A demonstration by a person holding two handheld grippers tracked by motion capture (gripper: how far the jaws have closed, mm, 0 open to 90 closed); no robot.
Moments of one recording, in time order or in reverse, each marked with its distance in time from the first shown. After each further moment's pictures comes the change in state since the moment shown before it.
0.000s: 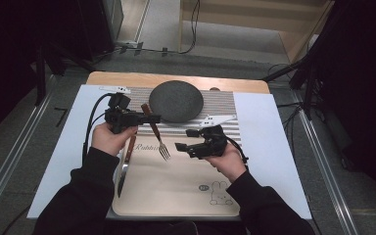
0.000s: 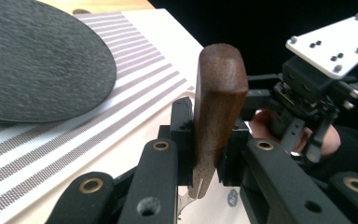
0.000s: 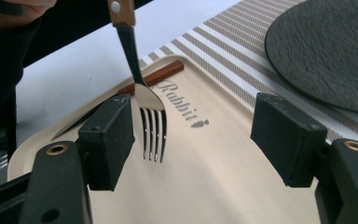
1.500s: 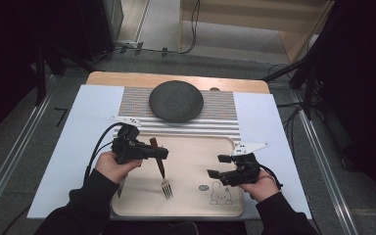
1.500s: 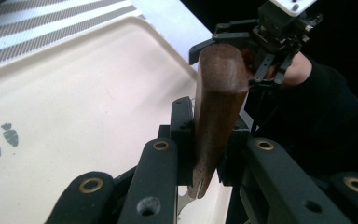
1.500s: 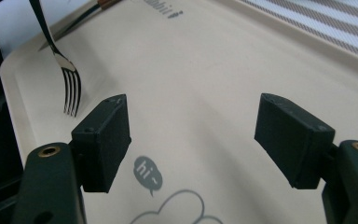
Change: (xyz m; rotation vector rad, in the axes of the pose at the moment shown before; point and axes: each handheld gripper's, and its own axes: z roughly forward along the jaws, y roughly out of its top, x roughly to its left) left arm -0.022 -0.062 0.022 0.156 -0.140 -0.023; right arm -0.004 -0.086 -0.069 0.108 -0.074 0.056
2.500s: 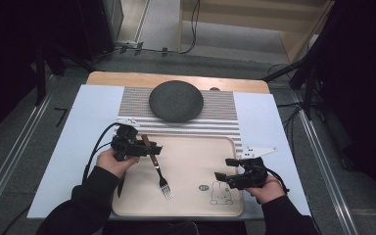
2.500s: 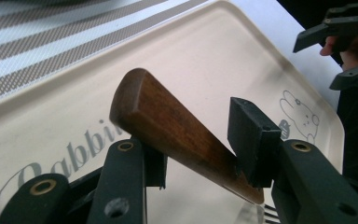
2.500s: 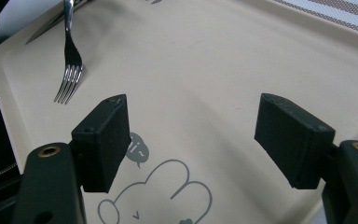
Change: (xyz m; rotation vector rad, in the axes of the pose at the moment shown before) left arm 0.053 -0.013 0.009 0.007 0.232 0.014; right arm -0.008 -0.017 -0.010 -0.003 -0.024 0.043
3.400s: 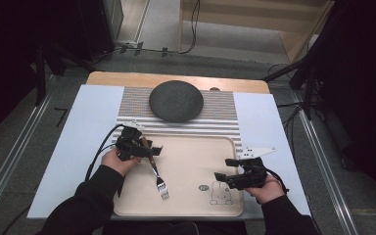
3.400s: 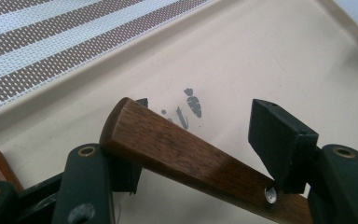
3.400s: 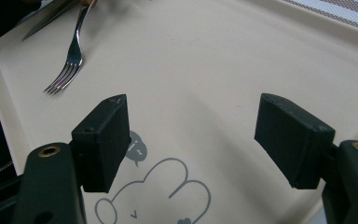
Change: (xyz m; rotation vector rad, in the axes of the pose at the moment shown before) left arm 0.021 -0.008 0.026 0.041 0.155 0.048; right arm 0.000 0.000 0.001 0.009 -0.005 -0.005
